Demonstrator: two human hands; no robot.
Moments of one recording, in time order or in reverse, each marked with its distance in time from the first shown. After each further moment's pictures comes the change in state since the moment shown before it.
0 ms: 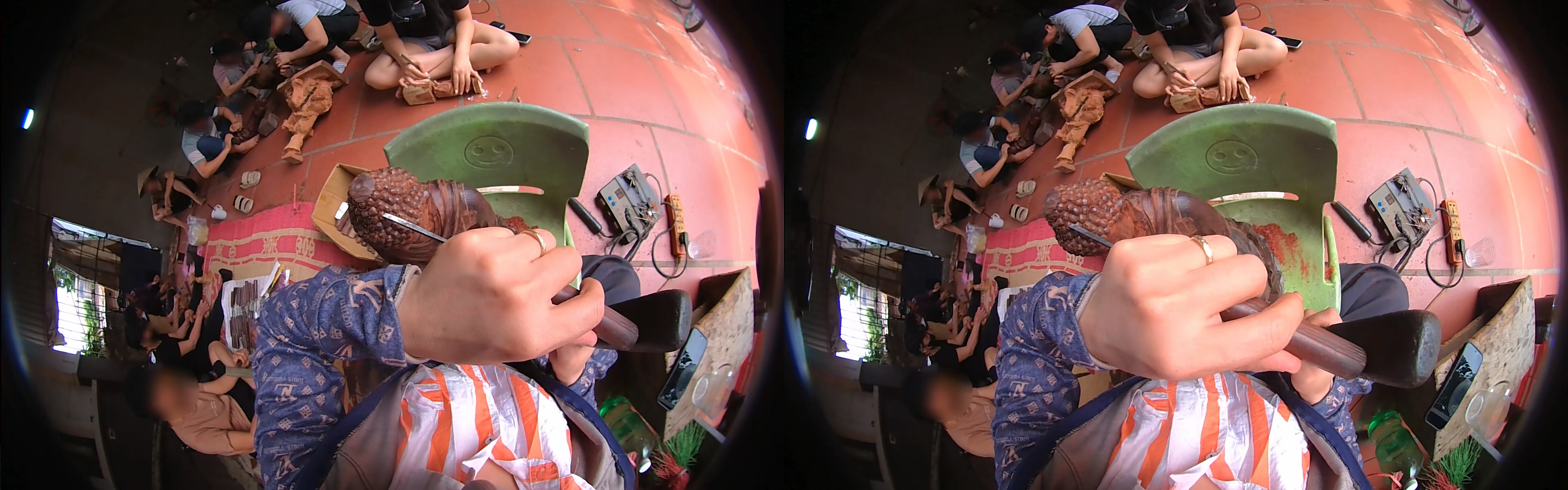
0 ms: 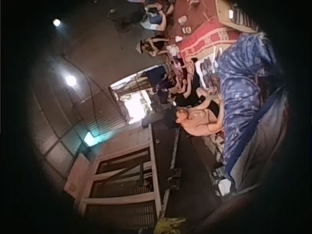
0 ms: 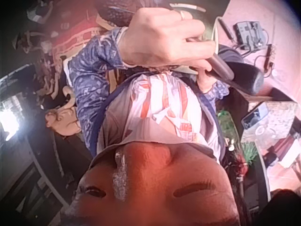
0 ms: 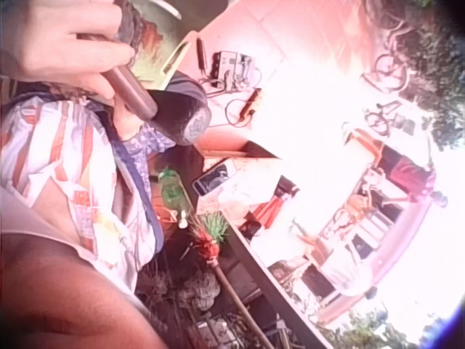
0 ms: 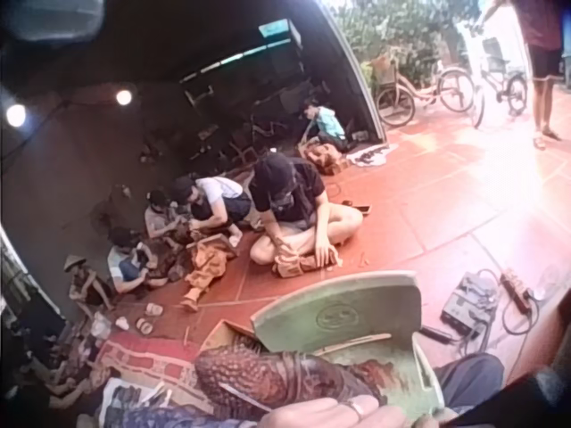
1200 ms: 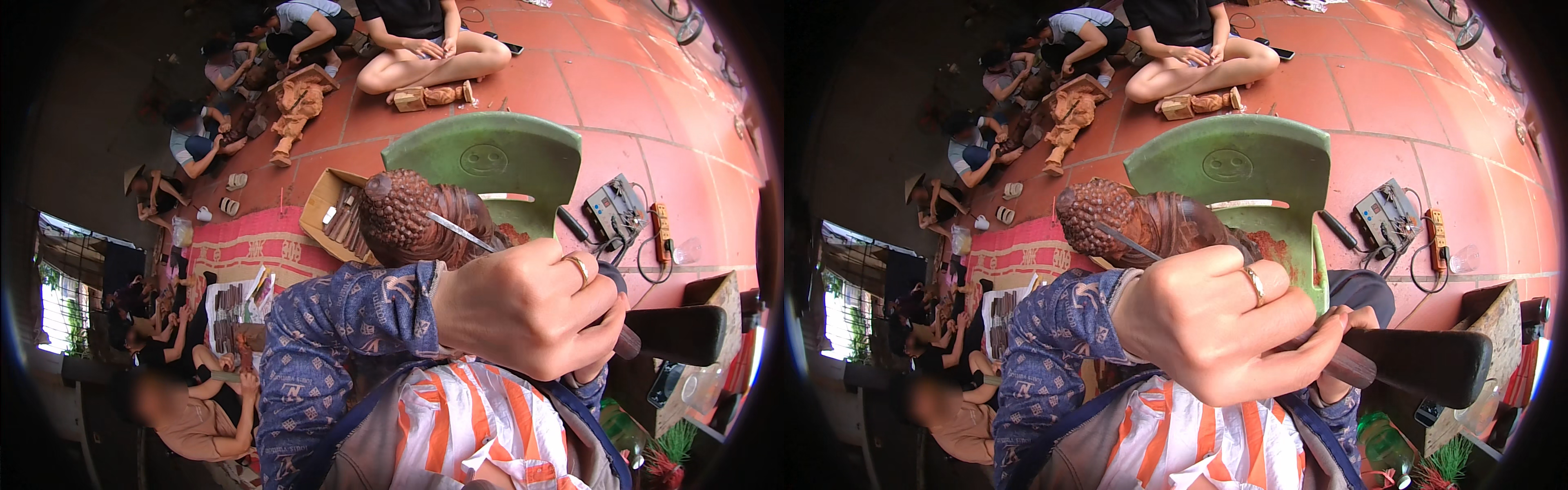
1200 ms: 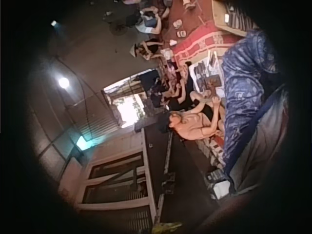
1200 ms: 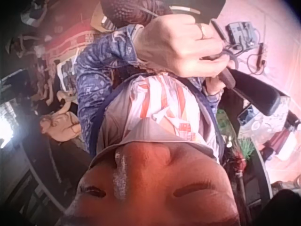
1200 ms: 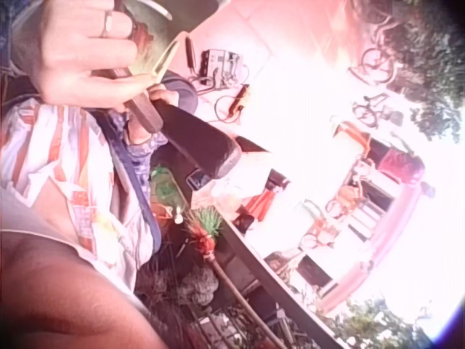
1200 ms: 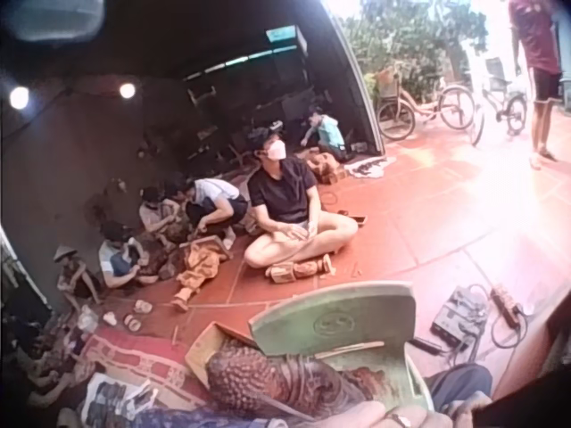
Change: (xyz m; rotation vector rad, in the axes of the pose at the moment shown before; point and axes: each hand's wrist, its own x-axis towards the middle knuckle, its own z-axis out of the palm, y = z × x) left_hand 0.006 0.004 0.022 0.072 0.263 0.224; right_hand 0.024 -0.025 -0.006 0.082 0.304 -0.135
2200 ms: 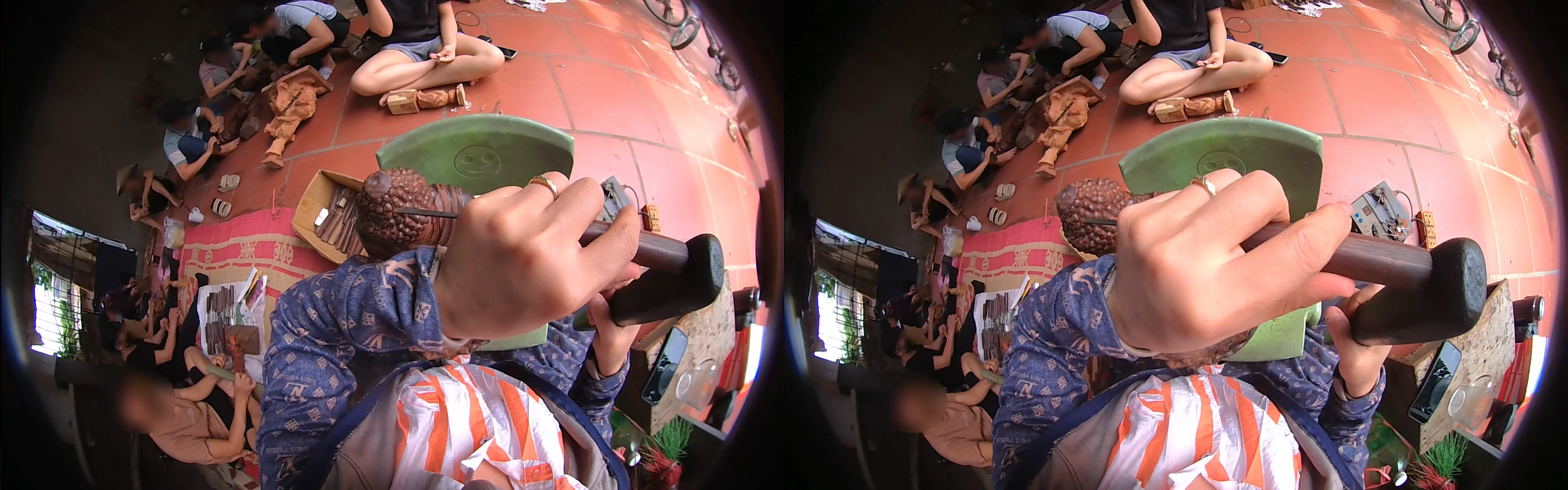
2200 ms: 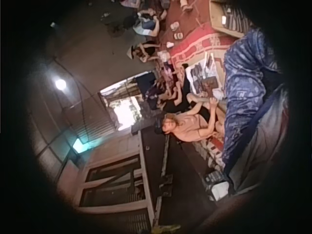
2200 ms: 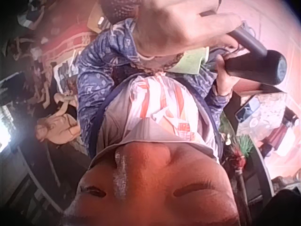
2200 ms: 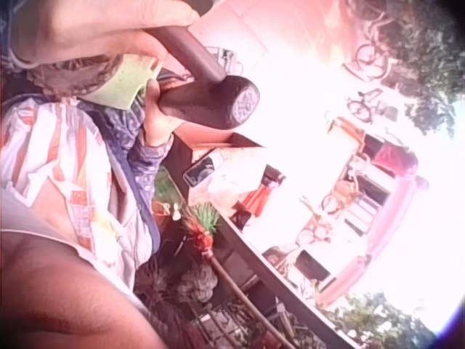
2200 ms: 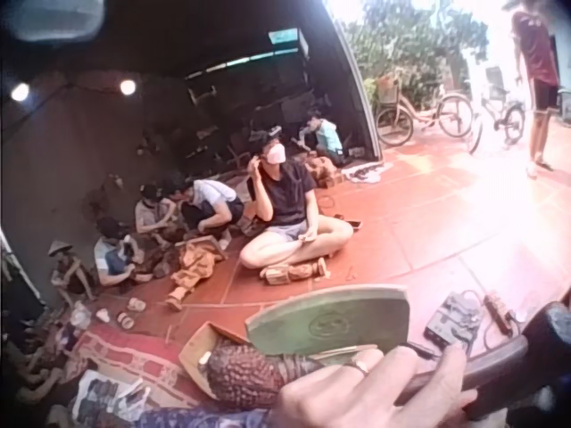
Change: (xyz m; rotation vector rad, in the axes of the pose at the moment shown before) left_hand 0.016 -0.009 -0.011 0.106 -0.018 -0.317; right_hand 0.039 -0.040 -0.017 -0.258 -0.208 -0.057
